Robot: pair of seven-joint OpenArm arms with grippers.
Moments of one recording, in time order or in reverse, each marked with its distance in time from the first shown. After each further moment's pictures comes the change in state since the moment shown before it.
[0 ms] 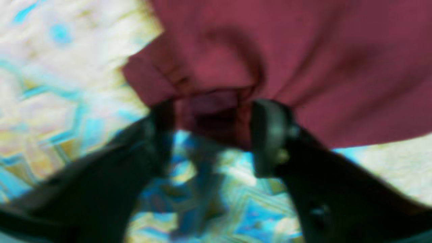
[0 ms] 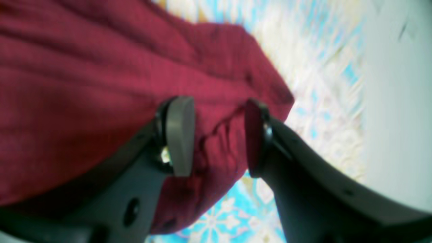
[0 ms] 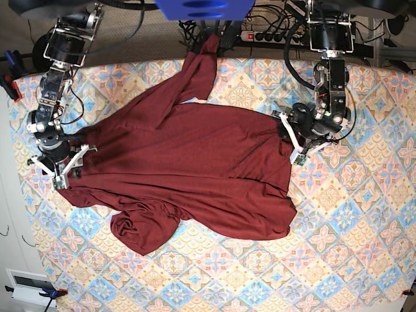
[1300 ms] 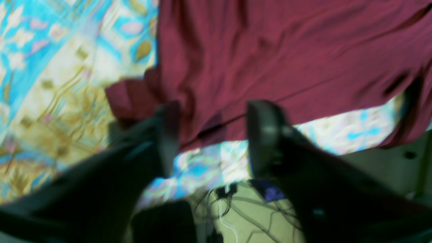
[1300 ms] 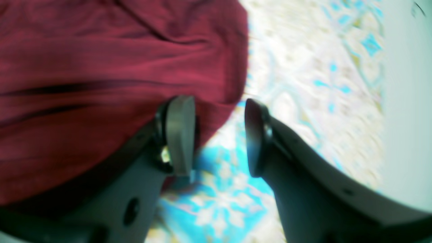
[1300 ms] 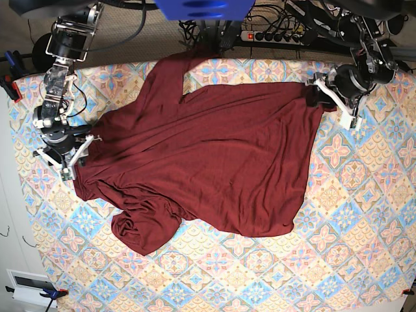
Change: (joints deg) left arm 17.6 2.5 -29.4 20.1 -33.1 -0.1 16.2; right arm -1.4 -0.2 -4.7 -0.7 -1.0 -0.5 -1.7
